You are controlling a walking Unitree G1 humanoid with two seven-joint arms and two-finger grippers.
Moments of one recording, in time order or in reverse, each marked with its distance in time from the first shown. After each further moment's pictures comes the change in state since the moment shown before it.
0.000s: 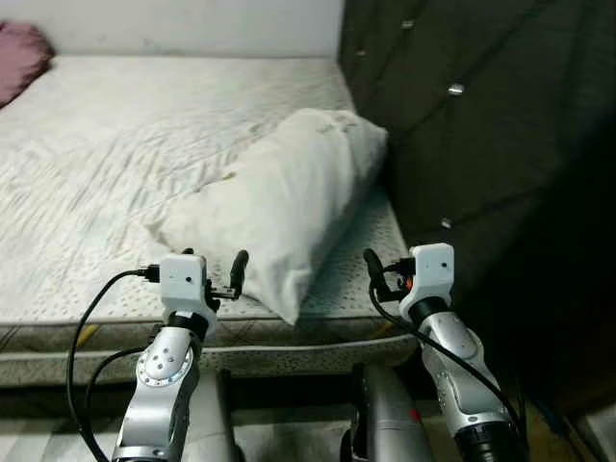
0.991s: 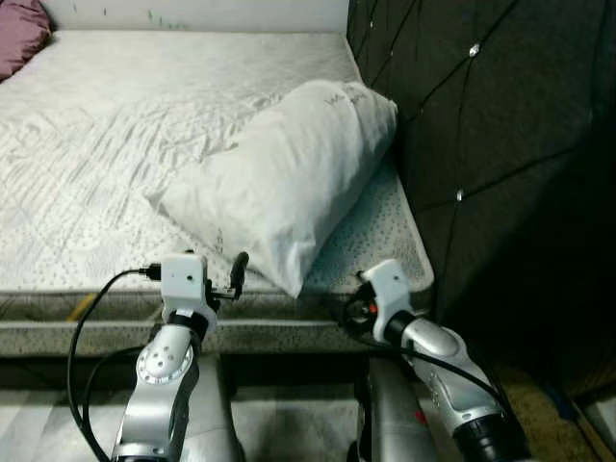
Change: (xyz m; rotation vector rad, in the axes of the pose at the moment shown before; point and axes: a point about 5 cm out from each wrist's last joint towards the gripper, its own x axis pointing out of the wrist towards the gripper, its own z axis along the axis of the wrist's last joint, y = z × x) left arm -0.002 0.006 -0.006 0.018 0.059 0.019; right arm -0.001 0.041 -0.023 -0.032 0.239 0.520
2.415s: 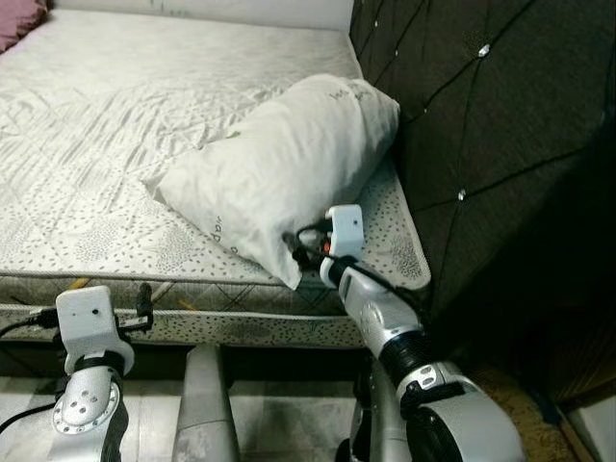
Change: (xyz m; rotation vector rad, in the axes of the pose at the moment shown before) left arm -0.061 0.072 -0.002 0.047 0.132 0.420; right arm 0.082 0.011 0.055 0.272 -0.095 -0.211
